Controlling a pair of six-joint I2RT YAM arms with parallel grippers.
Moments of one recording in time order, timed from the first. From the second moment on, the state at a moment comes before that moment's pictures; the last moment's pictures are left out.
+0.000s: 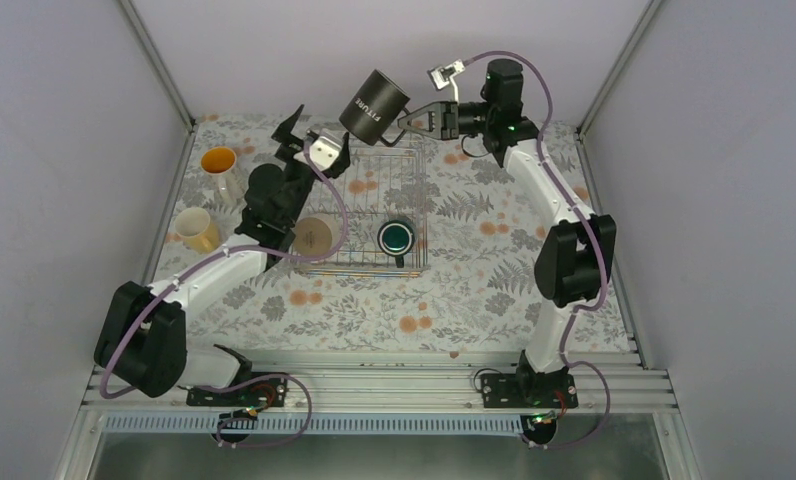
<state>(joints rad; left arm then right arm) -0.47 1.35 0.85 0.74 -0.13 0.58 0.26 1.90 1.78 -0.05 -1.41 0.56</state>
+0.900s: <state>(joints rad) -0.50 1.33 0.92 0.57 -0.12 0.52 0.36 1.99 1.83 -0.08 -1.50 0.53</state>
